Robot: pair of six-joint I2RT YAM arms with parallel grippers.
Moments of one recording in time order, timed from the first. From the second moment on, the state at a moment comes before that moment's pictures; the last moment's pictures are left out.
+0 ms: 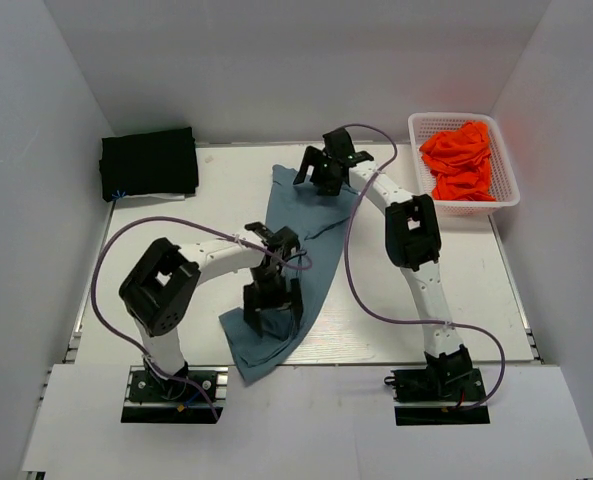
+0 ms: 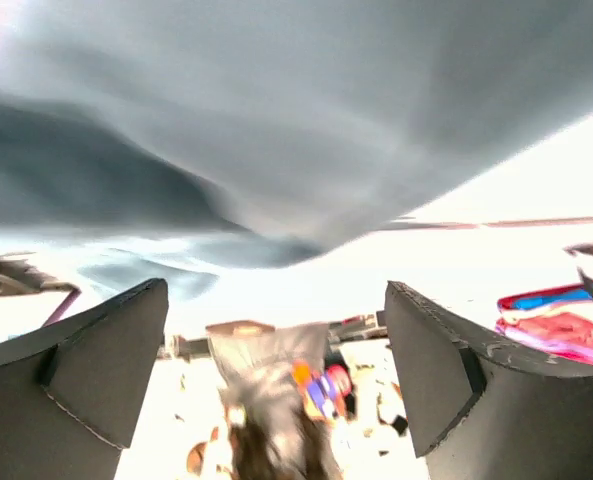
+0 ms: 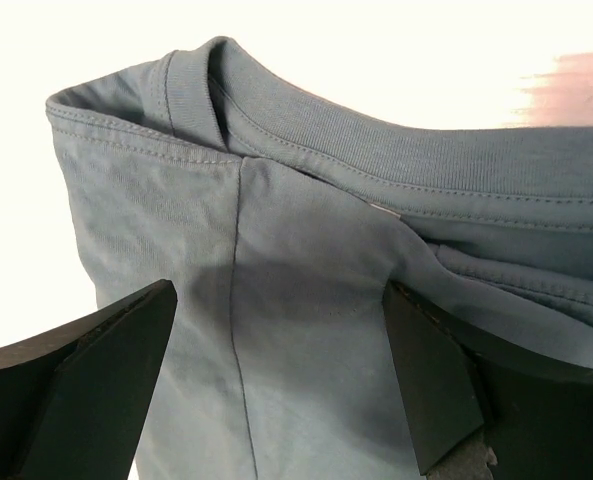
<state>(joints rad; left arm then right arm) -0.76 1.80 1.11 -1.07 0.38 -0.85 0.43 2.52 2.21 -0.51 -0.20 0.65</state>
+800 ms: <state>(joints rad) -0.76 1.20 1.19 -1.29 -0.28 -1.07 0.75 1.93 1.46 -0.72 0.03 0.64</state>
